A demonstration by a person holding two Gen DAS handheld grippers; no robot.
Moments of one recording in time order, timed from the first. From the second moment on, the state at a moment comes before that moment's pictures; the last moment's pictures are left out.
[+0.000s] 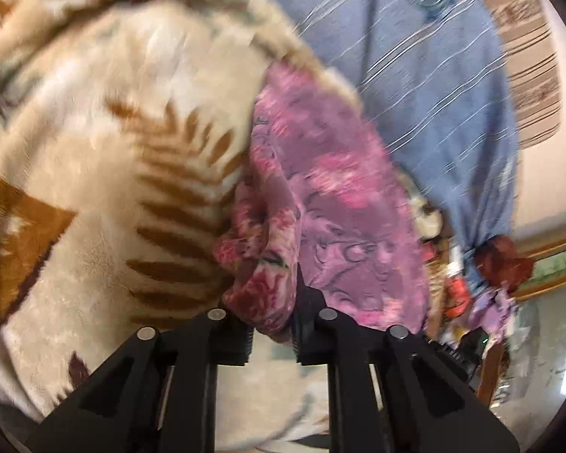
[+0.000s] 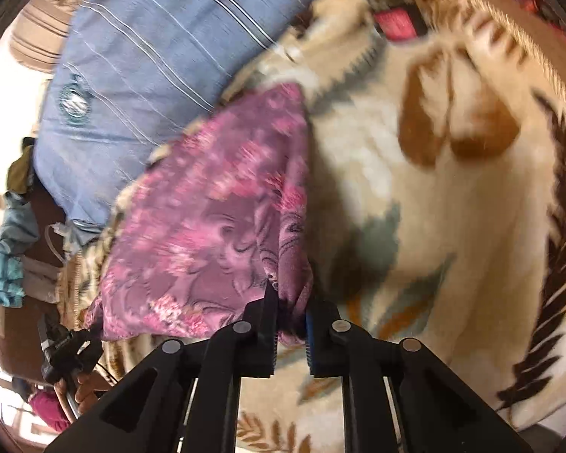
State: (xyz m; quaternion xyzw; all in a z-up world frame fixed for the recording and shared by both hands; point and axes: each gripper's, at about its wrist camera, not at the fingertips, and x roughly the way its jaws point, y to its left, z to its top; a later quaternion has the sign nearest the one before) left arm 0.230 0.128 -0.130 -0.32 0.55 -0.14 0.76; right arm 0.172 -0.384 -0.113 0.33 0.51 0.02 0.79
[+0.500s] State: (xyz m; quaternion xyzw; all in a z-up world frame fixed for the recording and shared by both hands) left arm 0.176 0.107 -0.122 -0.34 0.51 -0.13 0.78; right arm 0.130 -0.352 -0.123 0.43 0.46 0.07 0.77
